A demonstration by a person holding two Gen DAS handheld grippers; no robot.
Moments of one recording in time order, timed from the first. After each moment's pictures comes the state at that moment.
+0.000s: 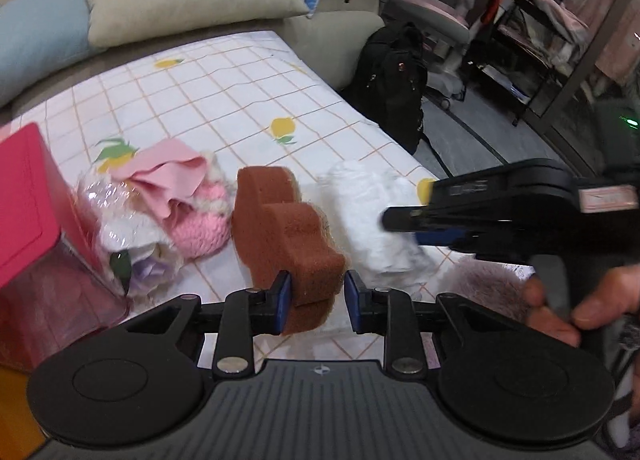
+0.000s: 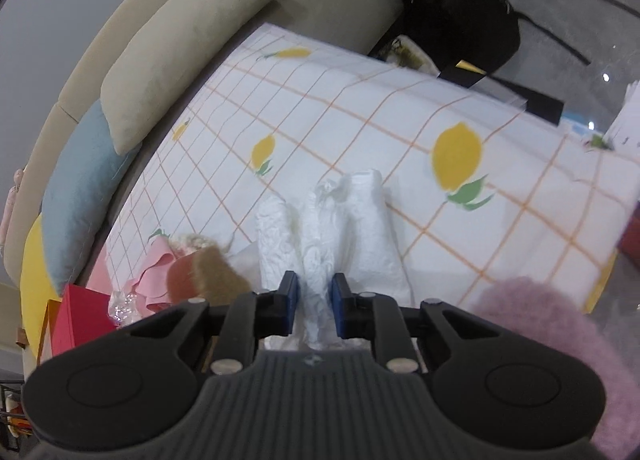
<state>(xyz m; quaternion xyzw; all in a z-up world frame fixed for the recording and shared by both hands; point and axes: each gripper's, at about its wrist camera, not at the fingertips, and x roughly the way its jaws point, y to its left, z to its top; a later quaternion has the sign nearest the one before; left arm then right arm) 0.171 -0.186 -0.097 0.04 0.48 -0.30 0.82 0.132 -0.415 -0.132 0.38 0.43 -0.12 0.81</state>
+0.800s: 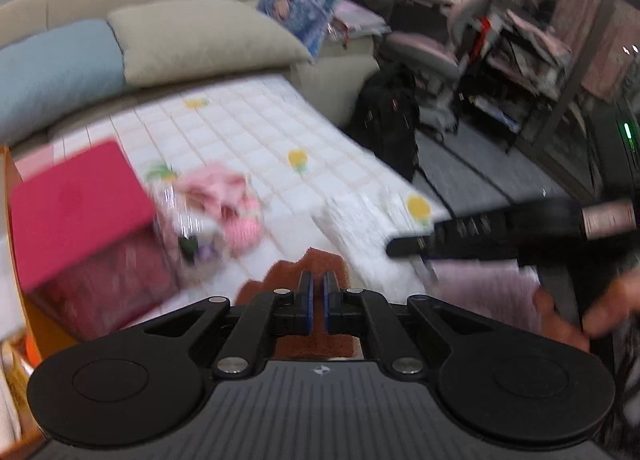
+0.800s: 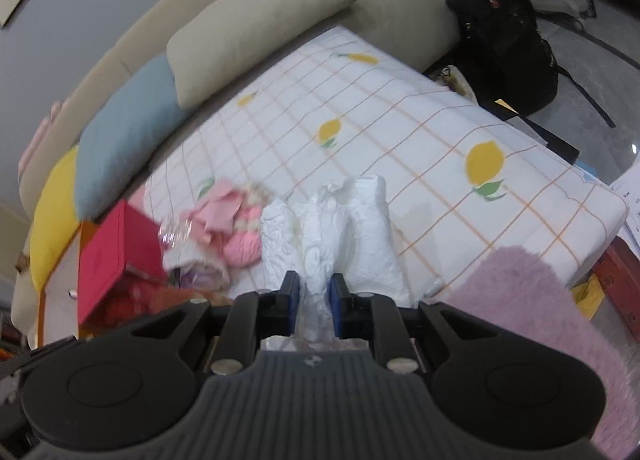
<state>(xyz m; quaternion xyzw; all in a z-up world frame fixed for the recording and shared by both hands) 0.108 -0.133 -0.061 0.04 0.43 -0.31 0.85 0.094 -0.358 -0.088 0.27 0.45 -0.05 0.85</state>
